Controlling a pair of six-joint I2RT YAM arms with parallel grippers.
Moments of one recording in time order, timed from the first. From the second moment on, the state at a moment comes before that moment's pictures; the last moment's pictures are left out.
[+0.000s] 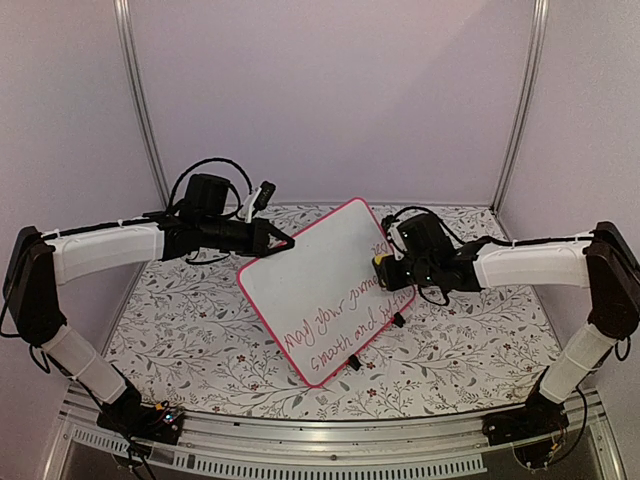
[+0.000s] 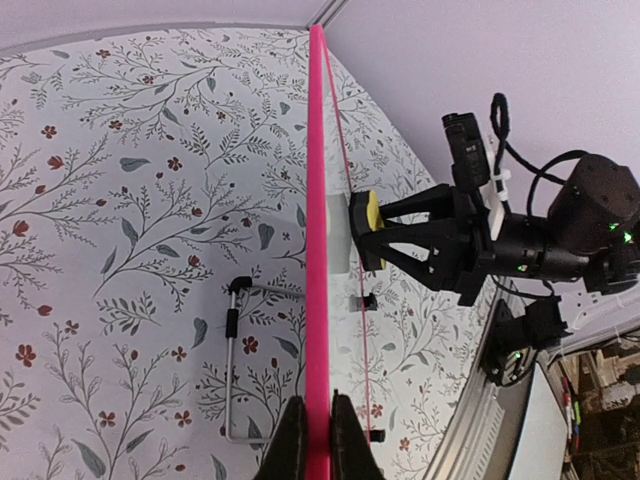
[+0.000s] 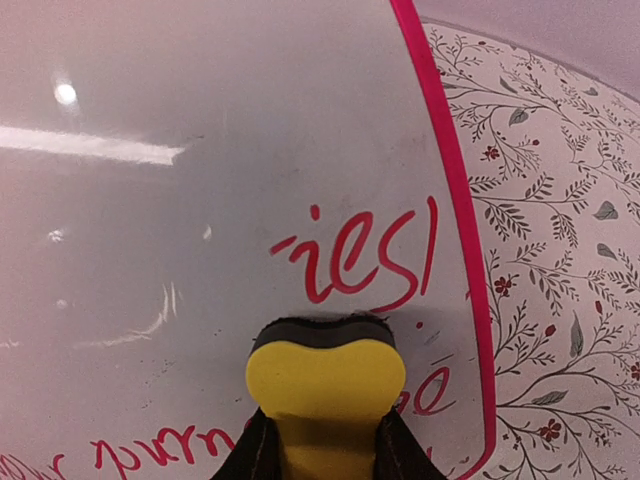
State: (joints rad) left arm -0.57 1.54 1.08 -0.08 0.54 -0.40; right arm 0.76 1.64 1.00 -0.08 0.19 0.29
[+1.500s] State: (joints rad) left arm -0.57 1.55 1.08 -0.08 0.54 -0.40; right arm 0.73 1.72 1.18 -0.14 0.20 0.23
